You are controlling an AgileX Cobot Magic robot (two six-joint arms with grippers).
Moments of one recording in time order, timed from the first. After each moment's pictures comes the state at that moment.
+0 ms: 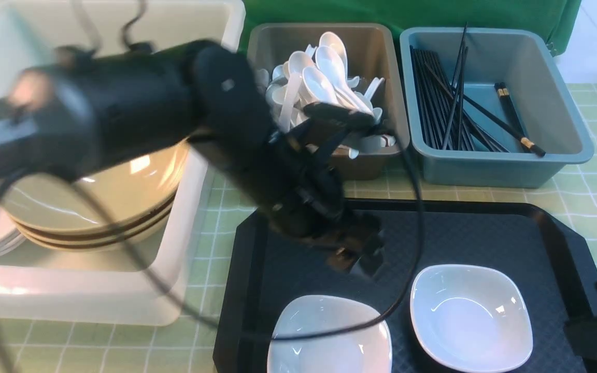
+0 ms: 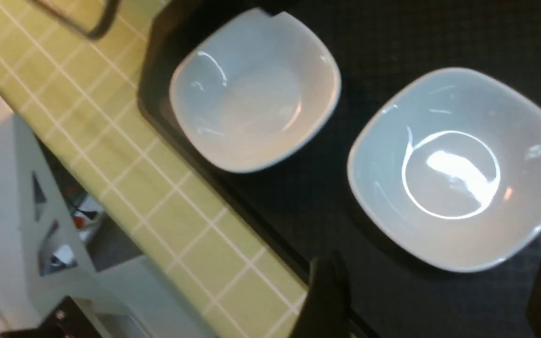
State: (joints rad) right arm 0.05 0.83 -0.80 0.54 1.07 -0.62; left arm -0.65 1.73 -1.35 -0.48 0.96 0.43
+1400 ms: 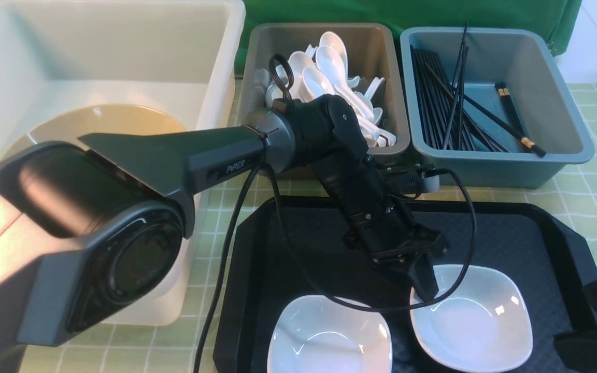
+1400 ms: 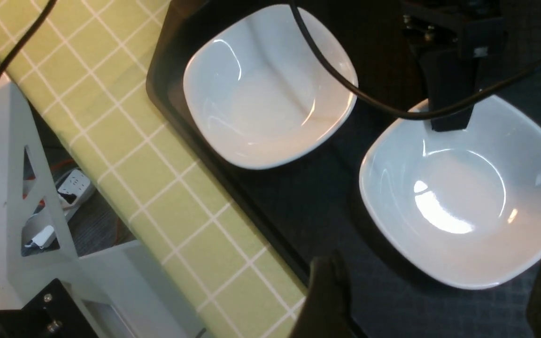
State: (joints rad) right arm 0.19 0.82 -0.80 0.48 1.00 -0.57; left arm -0.65 2.32 -1.80 -0.76 1.20 0.46
